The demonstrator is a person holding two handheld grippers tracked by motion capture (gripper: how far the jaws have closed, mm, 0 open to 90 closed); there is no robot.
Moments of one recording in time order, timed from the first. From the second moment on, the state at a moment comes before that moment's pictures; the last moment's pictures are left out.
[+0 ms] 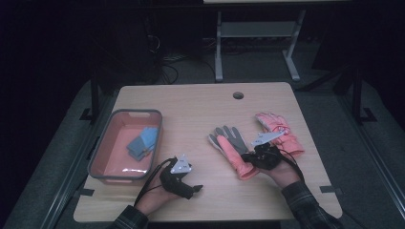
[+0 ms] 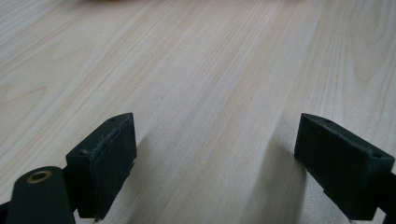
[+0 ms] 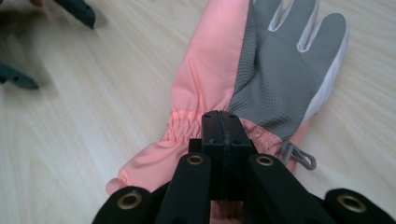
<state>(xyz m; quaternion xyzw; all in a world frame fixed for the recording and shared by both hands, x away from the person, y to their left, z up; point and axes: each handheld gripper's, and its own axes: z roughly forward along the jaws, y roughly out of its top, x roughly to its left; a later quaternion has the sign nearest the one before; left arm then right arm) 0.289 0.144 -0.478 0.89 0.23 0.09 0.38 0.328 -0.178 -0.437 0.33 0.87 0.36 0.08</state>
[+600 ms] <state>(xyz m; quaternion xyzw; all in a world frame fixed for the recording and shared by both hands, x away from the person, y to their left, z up) 0.289 0.145 -0.478 0.89 0.23 0.09 0.38 0.279 -0.215 -0.437 0.31 0.88 0.37 0.06</state>
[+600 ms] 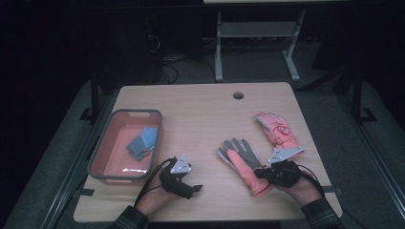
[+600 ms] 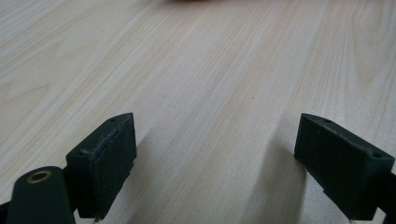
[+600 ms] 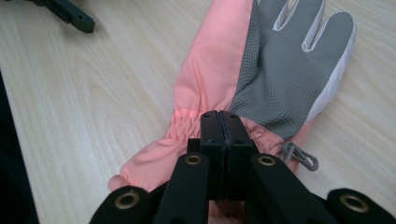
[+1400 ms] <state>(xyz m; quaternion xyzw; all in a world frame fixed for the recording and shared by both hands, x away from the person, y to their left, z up) 0.289 0.145 -0.478 0.89 0.23 0.09 0.38 0.342 -0.251 -0.401 0.42 0.81 0.37 0.15</state>
